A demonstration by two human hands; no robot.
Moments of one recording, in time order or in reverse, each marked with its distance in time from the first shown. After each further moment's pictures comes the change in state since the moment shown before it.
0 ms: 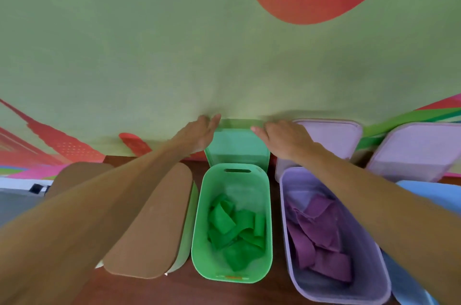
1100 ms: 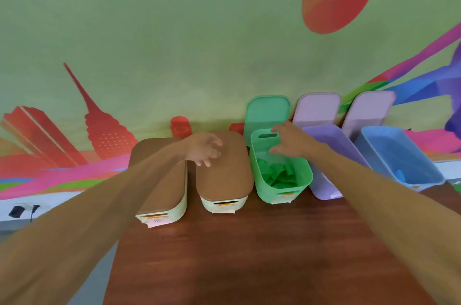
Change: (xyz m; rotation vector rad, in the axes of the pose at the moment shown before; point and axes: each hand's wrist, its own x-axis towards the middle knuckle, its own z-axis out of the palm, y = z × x) left_hand -0.175 -0.221 -0.067 -0.176 -0.387 0.390; right_hand -0.152 -0.241 -0.021 0.117 -0.132 0.318
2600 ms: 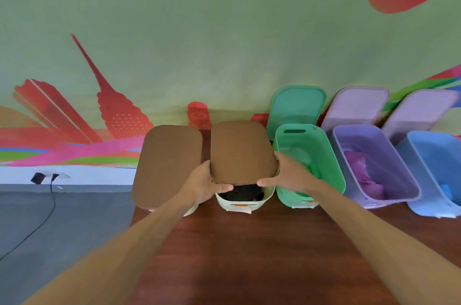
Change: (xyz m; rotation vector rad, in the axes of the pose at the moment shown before) left_hand 0.025 -0.098 0.071 -0.285 0.259 -0.143; right_hand 0.031 -0.025 0.090 0.595 -0.228 -0.033
